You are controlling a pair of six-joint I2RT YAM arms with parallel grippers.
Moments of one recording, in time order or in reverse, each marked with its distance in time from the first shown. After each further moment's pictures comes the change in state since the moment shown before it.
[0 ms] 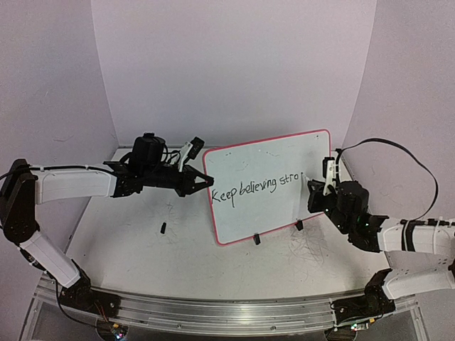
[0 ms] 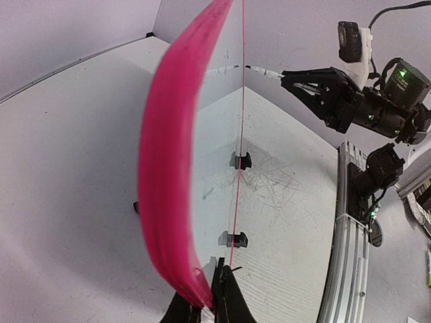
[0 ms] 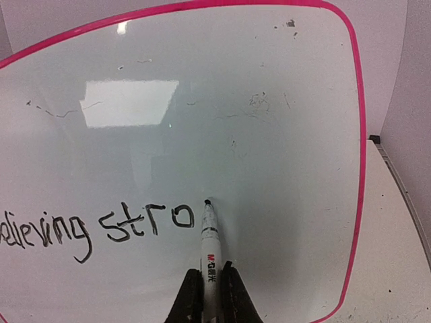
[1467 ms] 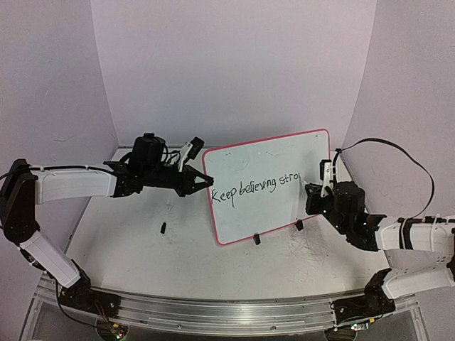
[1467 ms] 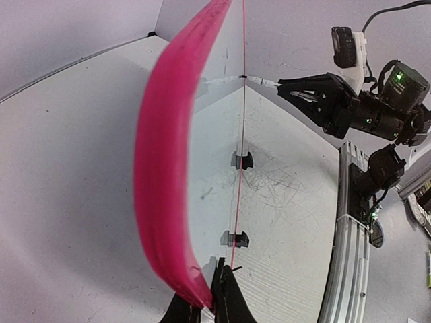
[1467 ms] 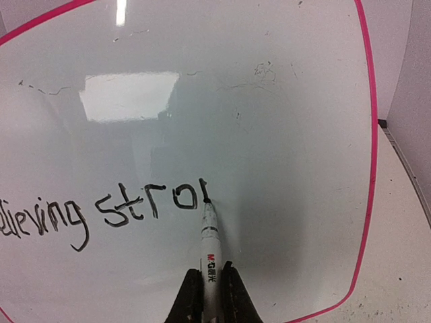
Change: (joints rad) left arm 0.000 0.000 0.000 -0.002 -0.006 -0.003; right arm 0.000 0.033 0.008 -0.033 -0.018 0.045
